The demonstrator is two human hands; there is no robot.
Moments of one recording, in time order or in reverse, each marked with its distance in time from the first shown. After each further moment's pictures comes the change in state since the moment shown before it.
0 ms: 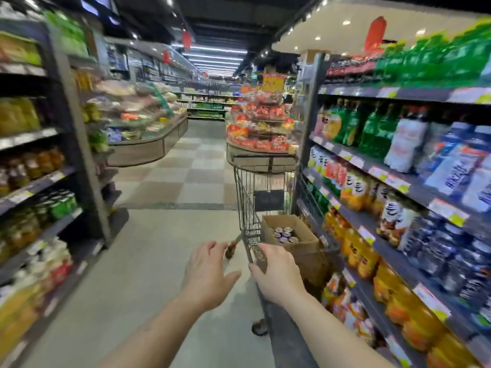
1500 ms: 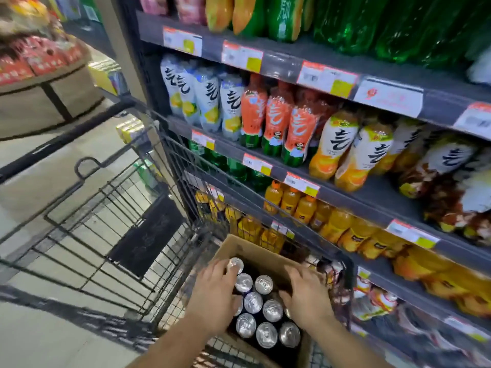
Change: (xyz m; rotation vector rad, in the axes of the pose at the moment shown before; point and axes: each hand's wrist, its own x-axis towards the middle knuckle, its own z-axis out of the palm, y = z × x) left_hand 0.709 0.010 0.424 0.224 -0.748 0.995; right_hand 0.535 0.336 0.173 -0.113 -0.037 1.065
